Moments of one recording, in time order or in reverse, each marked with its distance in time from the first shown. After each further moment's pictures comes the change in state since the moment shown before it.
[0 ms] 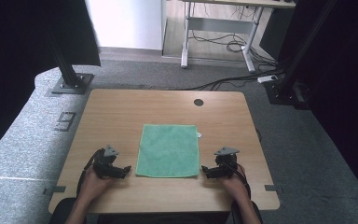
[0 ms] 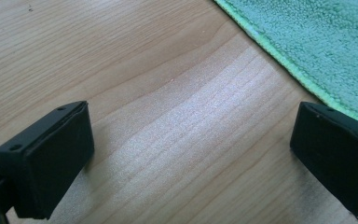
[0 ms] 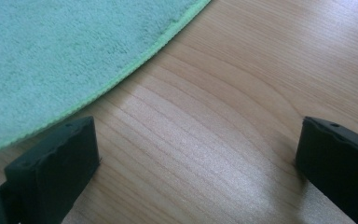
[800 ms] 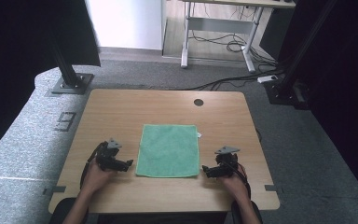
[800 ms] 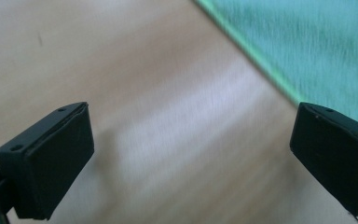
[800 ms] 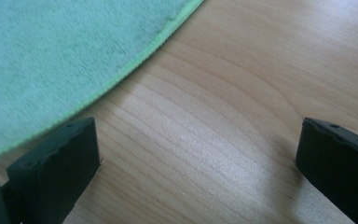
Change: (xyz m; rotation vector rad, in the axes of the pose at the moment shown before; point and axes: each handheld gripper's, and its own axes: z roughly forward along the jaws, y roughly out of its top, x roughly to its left) left arm 0.006 0.034 0.009 -0.005 -0.006 0.009; right arm 0.001 0.005 -0.006 0.025 -0.008 0.030
